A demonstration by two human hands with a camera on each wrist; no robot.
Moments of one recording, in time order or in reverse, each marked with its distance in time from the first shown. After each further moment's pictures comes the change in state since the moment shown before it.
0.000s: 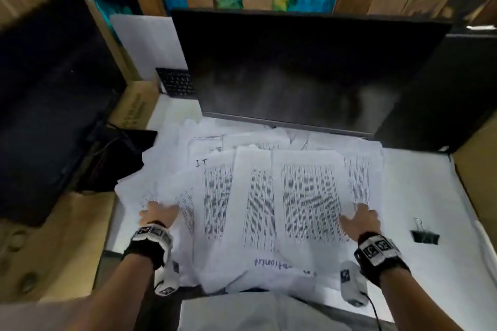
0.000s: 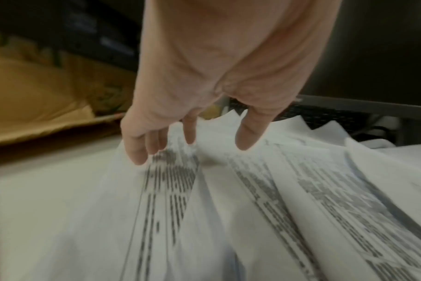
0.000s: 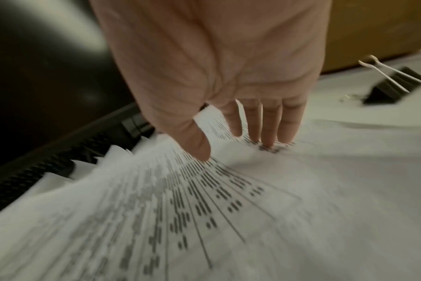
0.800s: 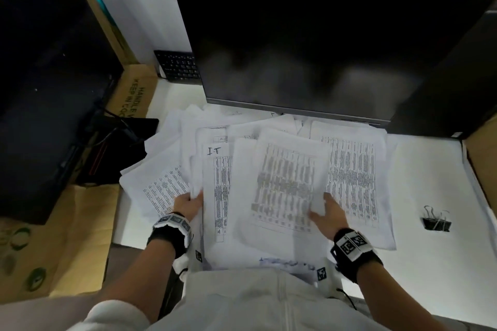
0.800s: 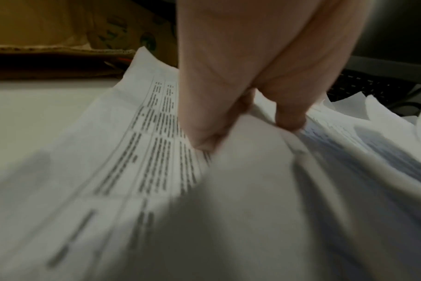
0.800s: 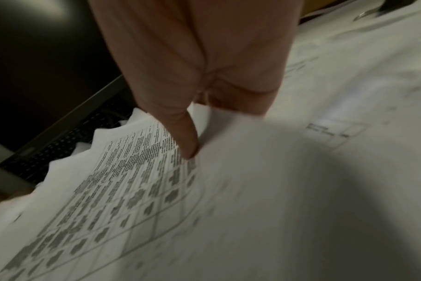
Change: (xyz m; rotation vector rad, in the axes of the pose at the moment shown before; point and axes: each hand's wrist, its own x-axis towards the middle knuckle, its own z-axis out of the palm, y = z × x) left_hand -0.001 0.008 0.027 -0.297 -0.270 0.123; right_hand -0.037 -0.039 0.065 0.249 -0.174 -0.177
